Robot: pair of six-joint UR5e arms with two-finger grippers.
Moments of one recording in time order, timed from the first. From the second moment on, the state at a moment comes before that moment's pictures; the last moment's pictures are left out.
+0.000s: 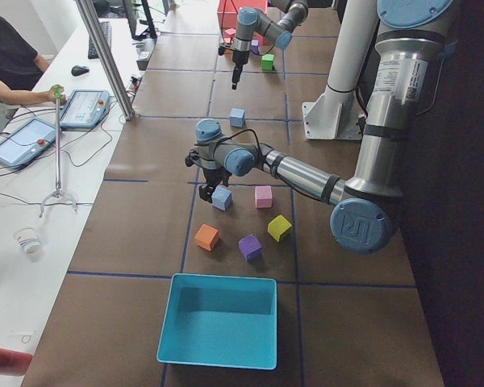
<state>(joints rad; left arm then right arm) -0.91 -1.73 -1.70 -1.75 -2.15 -0.15 0.58 -1.03 1.83 -1.45 1.84 1.29</state>
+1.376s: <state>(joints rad) -0.88 -1.80 -1.63 -1.75 -2.16 -0.20 0.56 -1.04 1.81 -1.45 1.84 1.29</state>
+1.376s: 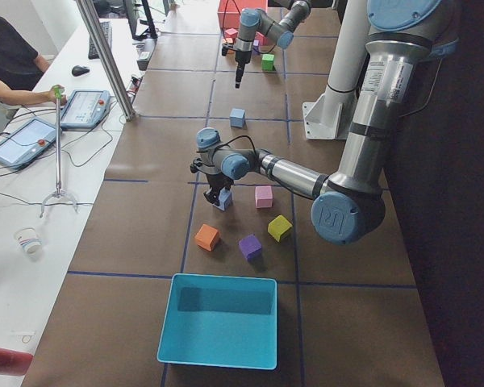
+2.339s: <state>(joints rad) -0.66 -2.35 -1.63 -1.48 -2.06 -0.78 0.65 -1.29 1.89 -1.30 1.85 1.20</state>
